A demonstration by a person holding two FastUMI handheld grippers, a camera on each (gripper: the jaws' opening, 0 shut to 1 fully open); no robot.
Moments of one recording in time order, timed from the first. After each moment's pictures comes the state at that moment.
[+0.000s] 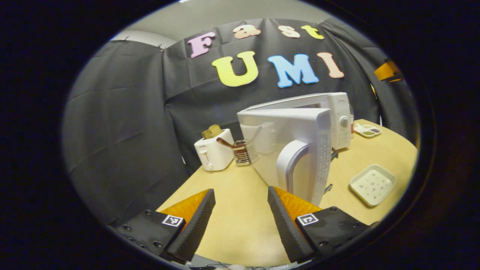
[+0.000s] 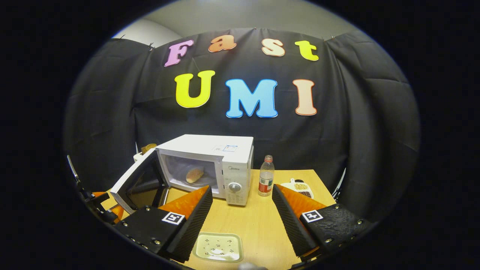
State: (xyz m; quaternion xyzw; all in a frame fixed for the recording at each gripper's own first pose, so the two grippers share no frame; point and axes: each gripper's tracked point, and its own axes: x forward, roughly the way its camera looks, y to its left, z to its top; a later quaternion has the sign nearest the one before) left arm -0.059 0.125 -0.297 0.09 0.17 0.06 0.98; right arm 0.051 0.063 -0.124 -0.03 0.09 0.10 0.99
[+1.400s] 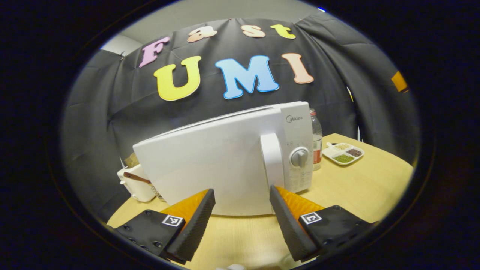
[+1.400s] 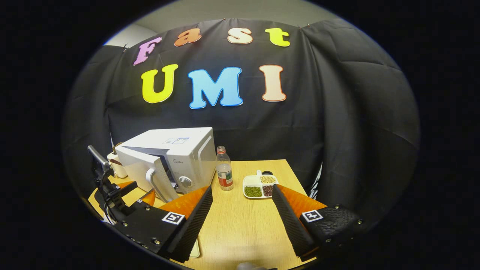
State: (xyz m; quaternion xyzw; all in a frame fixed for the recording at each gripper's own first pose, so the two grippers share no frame) left arm 0.150 -0.099 -0.292 0.08 0.13 -0.05 0.99; right arm 0.091 -0.061 -0.139 0.00 0.14 0.03 0.99
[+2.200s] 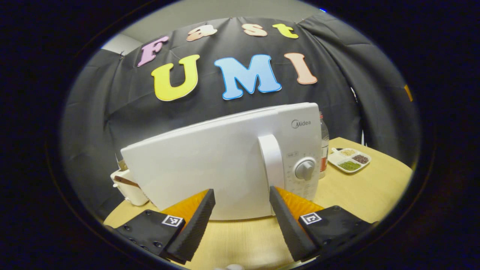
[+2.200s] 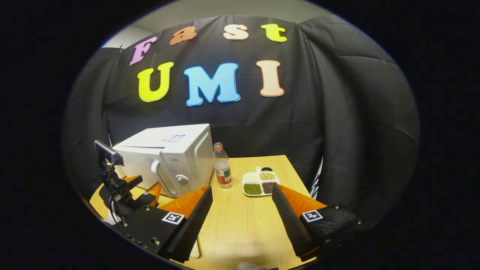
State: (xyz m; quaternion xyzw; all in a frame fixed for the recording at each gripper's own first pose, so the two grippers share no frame) left arm 0.185 -0.110 -0.293 0.07 0.13 -0.04 0.99; right arm 0.100 -0.067 -0.149 0.01 0.15 0.03 0.99
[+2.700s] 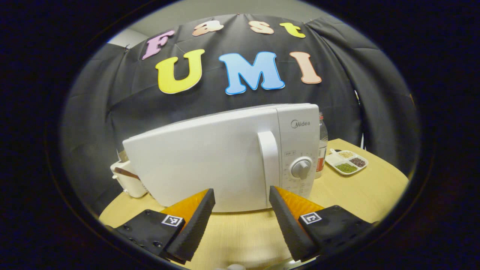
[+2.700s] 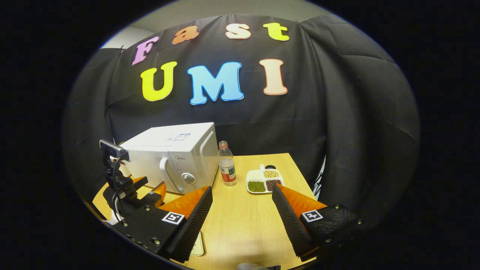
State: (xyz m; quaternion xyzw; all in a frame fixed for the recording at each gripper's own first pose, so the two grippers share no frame) left arm 0.158 -0.104 -0.278 0.06 0.15 -0.04 0.99; right arm 0.084 -0.057 -0.141 0.01 0.16 0.04 0.99
